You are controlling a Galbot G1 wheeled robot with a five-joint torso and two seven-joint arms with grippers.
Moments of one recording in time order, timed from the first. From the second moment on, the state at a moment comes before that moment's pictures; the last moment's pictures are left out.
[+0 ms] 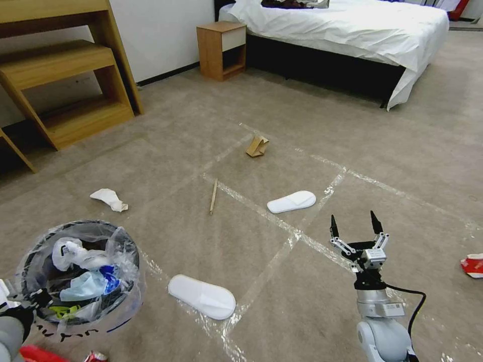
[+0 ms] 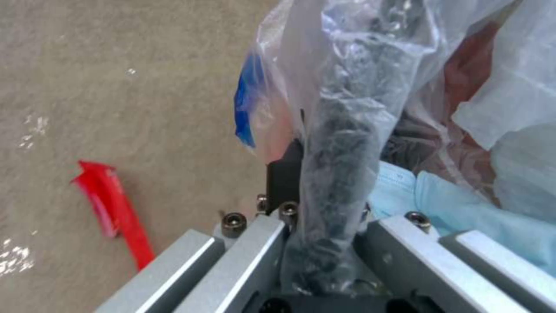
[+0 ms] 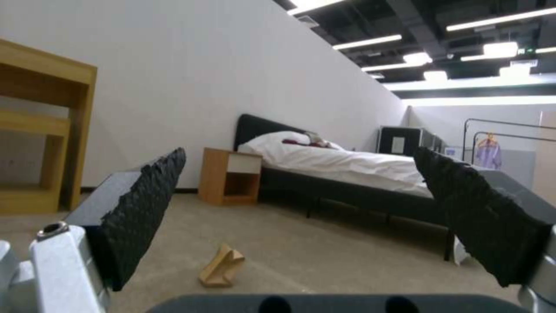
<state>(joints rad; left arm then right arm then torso) 1.76 -1.21 -1.15 -2.42 -1.35 0.73 -0.89 -1.42 1.37 0.62 1.74 0.12 0.70 -0.07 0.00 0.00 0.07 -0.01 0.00</state>
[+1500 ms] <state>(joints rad) 1.72 -1.19 -1.10 -2.39 -1.33 0.72 -0.90 -1.02 0.66 -0.04 1.59 0.37 0.64 -0.59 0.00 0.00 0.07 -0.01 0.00</state>
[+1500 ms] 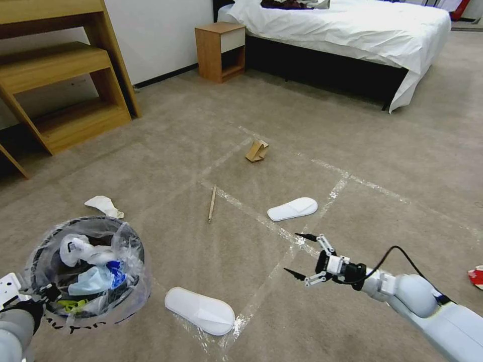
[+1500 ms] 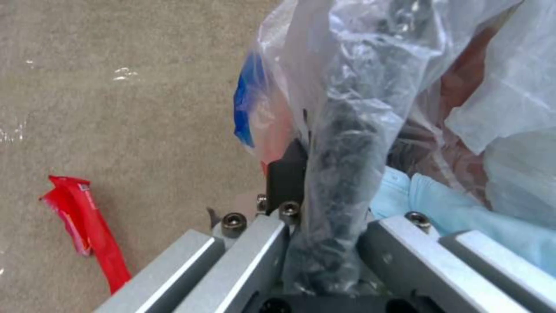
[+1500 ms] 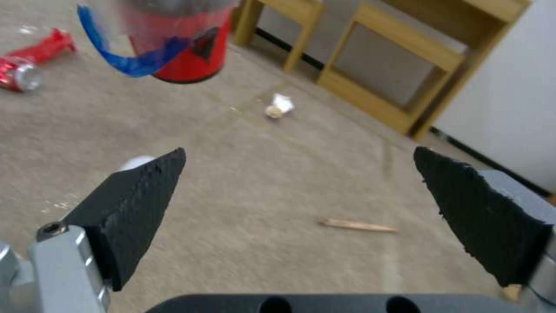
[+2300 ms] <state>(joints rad) 1.75 -1.20 -1.11 -2.40 -1.30 0.72 -0.90 -0.70 0.88 -0.47 1.35 0.35 0.66 -0.62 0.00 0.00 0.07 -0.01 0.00</state>
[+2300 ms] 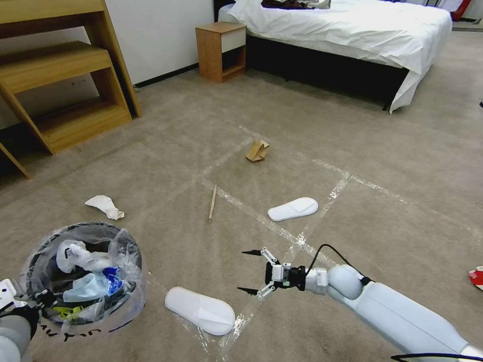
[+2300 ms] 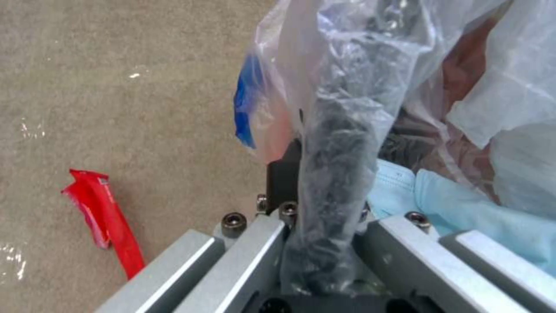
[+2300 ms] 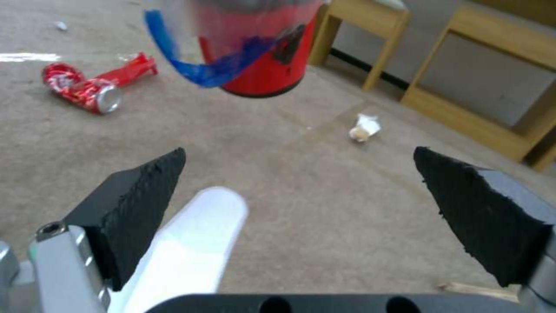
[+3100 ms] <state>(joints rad) 1.75 -1.21 -1.10 -2.39 -1.28 0.71 -0.90 -0.79 0.95 -0.47 1.15 0.30 0.70 -0.65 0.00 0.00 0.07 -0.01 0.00</state>
